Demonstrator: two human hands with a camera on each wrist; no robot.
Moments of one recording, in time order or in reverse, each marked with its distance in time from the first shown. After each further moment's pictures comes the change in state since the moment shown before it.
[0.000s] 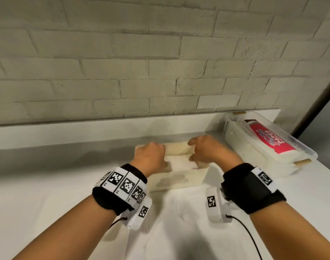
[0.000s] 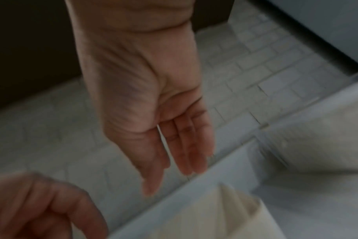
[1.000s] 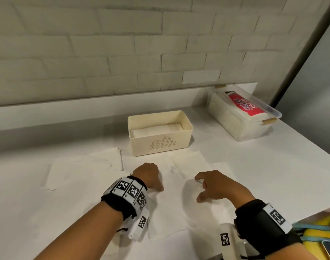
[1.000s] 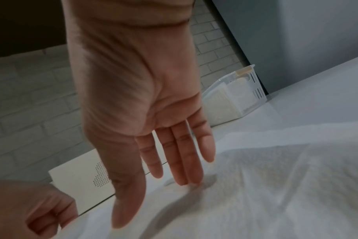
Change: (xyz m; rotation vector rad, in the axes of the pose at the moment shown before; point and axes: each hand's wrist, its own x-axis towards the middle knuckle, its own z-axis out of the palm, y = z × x) left_hand -0.090 0.023 0.103 -0.104 -0.366 -0.041; right_hand -0.170 0.021 0.116 0.323 -0.316 0.140
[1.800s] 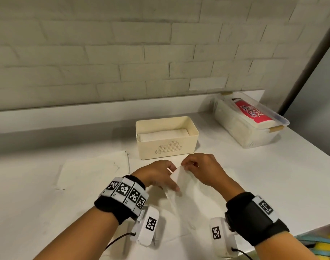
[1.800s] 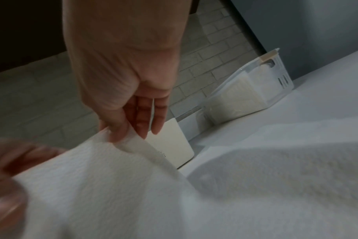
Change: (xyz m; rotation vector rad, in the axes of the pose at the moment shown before) left_hand -0.021 0.004 -0.023 -0.749 -0.137 0.168; right_hand 0.018 -0.037 -0.015 0.202 0.499 -0.394
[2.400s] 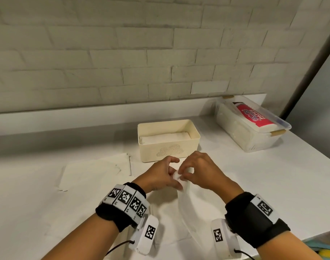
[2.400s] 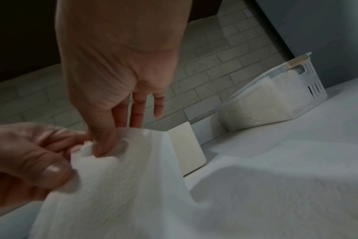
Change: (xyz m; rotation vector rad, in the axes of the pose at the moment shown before) left_hand -0.004 -0.003 0.006 -0.137 0.121 0.178; right_hand 0.001 -0.012 -0.004 -0.150 -0.059 -0.219
